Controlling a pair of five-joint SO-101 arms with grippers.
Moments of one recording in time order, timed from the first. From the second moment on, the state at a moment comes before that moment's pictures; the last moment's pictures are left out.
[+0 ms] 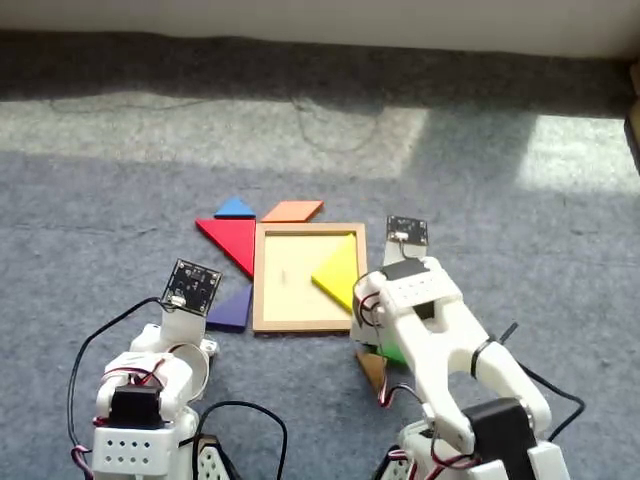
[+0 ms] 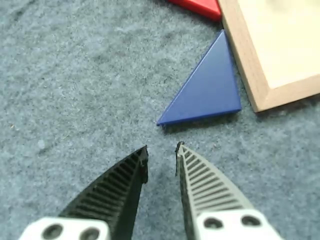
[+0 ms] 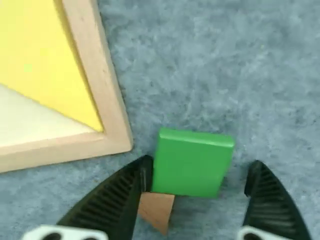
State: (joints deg) left arm -4.1 -102.4 96.0 74.9 -9.0; right arm -24.1 -12.3 51.6 59.7 -23.3
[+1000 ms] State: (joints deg) left arm -4.1 -102.4 96.0 74.9 -9.0; right arm -20.7 -31.0 47.1 65.1 3.8
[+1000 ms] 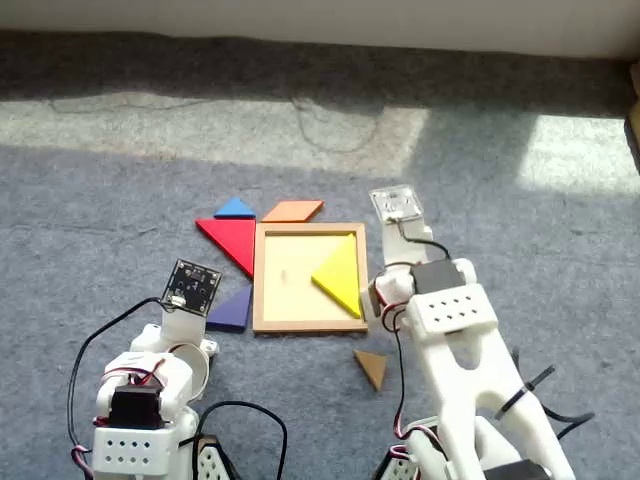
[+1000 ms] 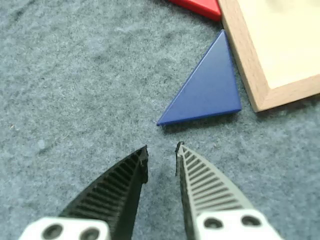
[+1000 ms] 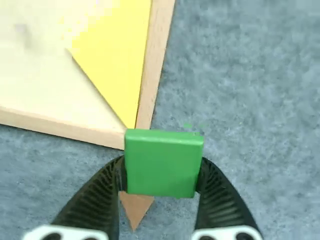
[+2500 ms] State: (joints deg) left arm -4.1 -102.4 96.0 74.9 -9.0; right arm -34.6 24.9 -5.2 71.6 34.5
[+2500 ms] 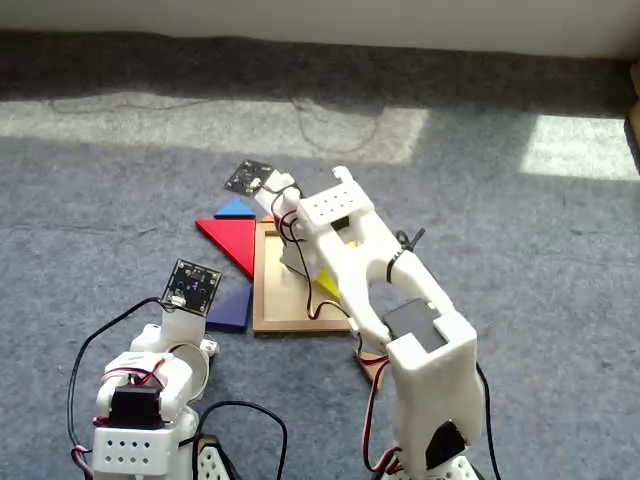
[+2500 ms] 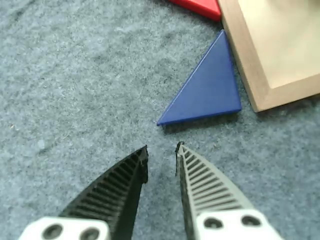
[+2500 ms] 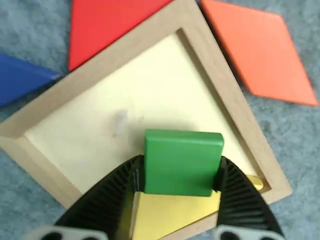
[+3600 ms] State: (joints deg) left arm -4.1 -102.4 96.0 74.9 -9.0; right arm -37.5 14.8 -5.2 81.2 23.6
